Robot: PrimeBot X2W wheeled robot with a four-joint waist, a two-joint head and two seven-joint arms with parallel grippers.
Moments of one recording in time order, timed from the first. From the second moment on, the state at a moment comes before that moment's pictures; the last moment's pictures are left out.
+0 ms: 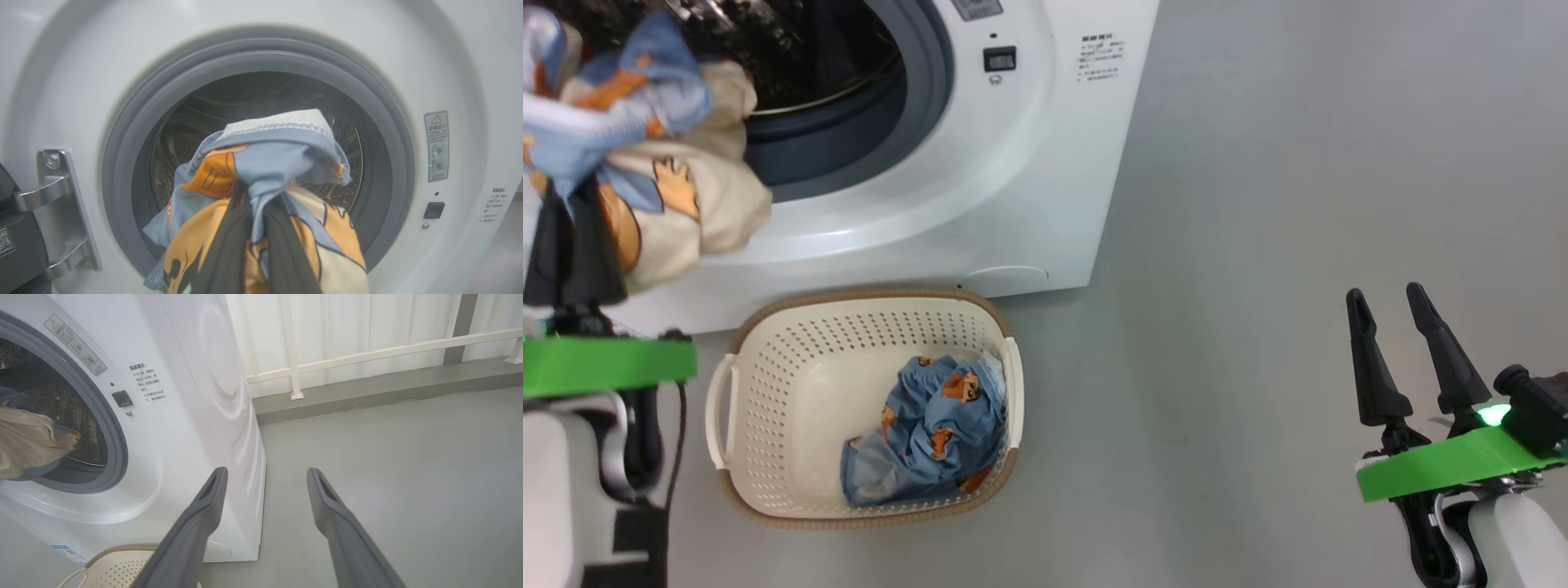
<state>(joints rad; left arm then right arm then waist) -0.51 0.20 0.07 0.26 -0.31 -0.12 -0.26 -0.15 -0.18 0.07 0.14 0.44 0.13 -0.25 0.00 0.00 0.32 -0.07</state>
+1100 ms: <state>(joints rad) -1.27 0.35 0.04 0.92 -0.20 -0.12 -0.26 -0.35 -0.09 0.15 0.11 0.44 0.13 -0.25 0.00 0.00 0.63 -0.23</state>
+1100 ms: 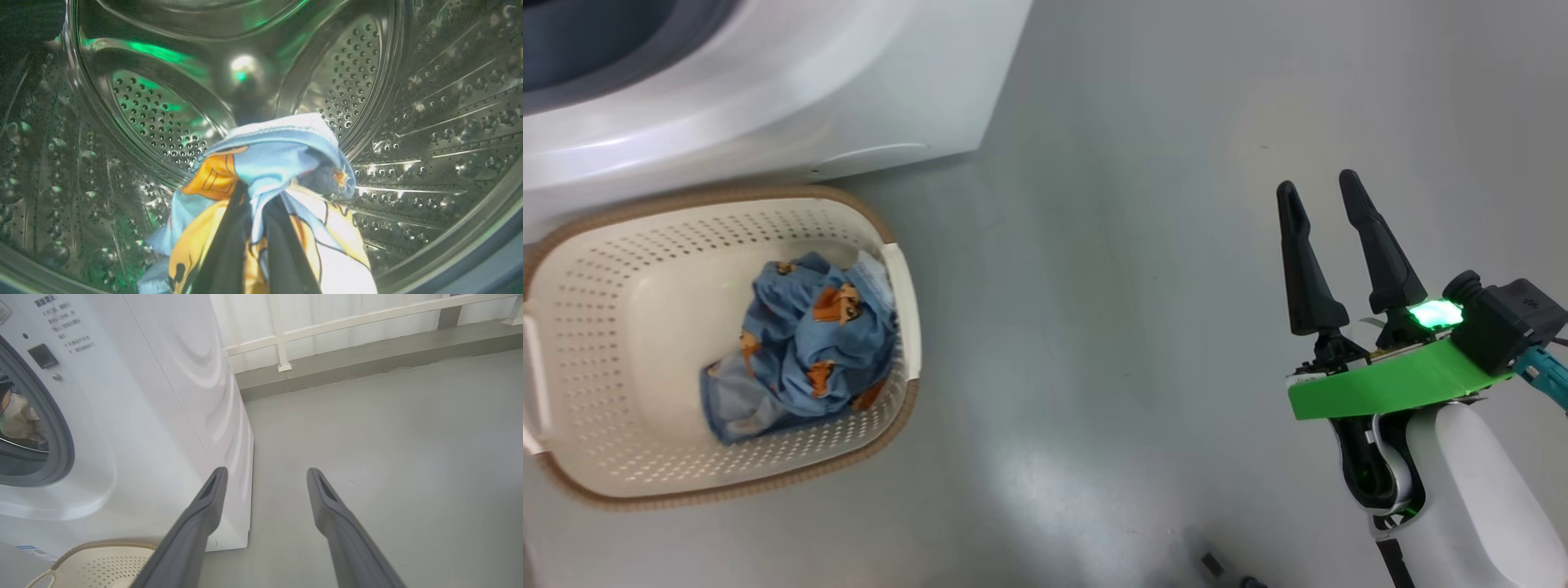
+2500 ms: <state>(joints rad) -1.09 0.32 0.16 0.74 -0.12 -0.10 -0.26 -0.36 -0.12 0.15 0.11 0.44 0.13 -0.25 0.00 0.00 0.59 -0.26</state>
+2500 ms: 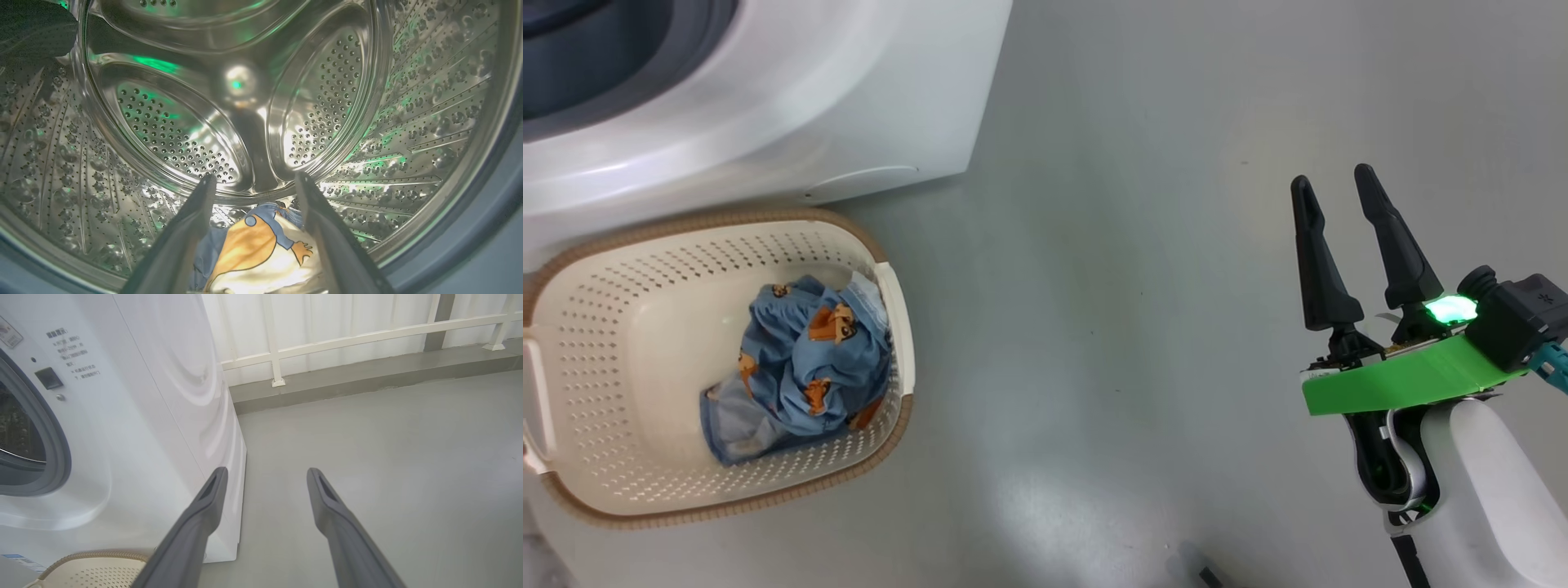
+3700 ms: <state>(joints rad) -0.41 0.21 0.17 0.44 -0.19 -0.13 -0.26 -0.19 -0.20 0.18 0.17 0.44 0.13 -0.25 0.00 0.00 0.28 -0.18</state>
